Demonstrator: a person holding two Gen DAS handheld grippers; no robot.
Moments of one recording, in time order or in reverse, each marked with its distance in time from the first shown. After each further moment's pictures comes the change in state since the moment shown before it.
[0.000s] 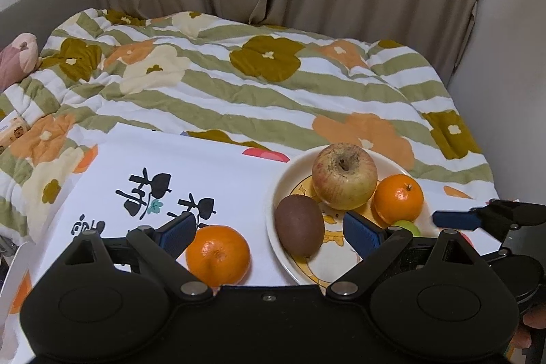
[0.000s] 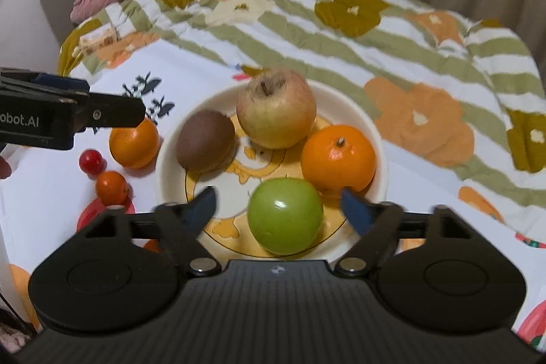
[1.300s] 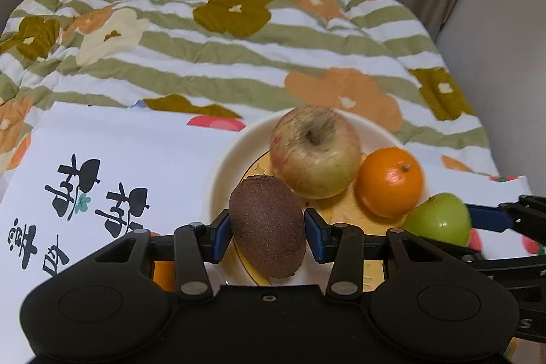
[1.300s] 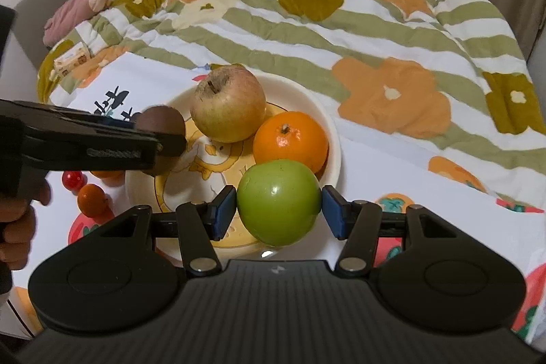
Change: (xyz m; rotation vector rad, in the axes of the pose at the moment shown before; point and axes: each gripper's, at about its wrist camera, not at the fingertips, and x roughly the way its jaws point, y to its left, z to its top) left arm 0.084 -0.031 0.007 0.058 0.174 -0.059; right arm 0.002 -0.040 -0.002 0.129 0.053 -0.026
